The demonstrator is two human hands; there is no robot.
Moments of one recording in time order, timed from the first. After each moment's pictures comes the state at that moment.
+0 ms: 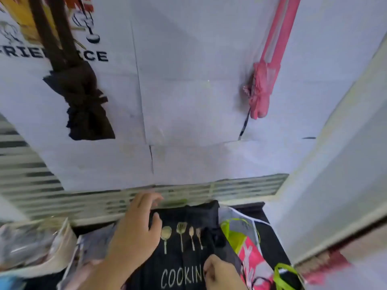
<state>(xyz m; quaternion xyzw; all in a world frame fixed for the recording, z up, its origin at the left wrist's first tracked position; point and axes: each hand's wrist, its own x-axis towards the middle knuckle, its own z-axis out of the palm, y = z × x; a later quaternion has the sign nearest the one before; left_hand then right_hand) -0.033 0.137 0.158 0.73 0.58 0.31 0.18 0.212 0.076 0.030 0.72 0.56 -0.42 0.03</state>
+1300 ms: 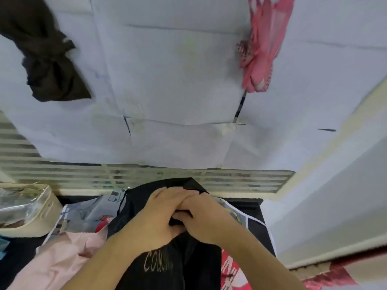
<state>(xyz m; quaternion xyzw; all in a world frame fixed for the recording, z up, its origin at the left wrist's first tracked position) 0.076 0.165 0.116 0.80 0.52 0.13 0.27 0.251 0.183 0.126 0.46 0.84 -0.27 -0.09</state>
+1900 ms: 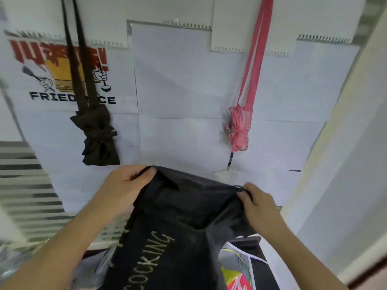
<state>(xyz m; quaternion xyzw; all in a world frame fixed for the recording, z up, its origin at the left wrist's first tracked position) -0.022 0.164 0.314 0.64 0.58 0.40 0.30 0.307 0.170 0.248 0.65 0.64 -0.15 -0.37</state>
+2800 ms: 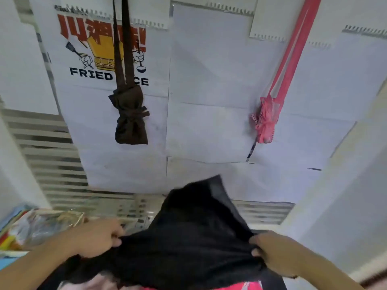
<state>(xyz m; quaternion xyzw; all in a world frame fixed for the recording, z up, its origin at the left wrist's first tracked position) -0.138 0.129 0.191 0.72 0.63 -0.14 0.26 0.311 0.118 0.211 0.56 0.79 -0.15 0.18</state>
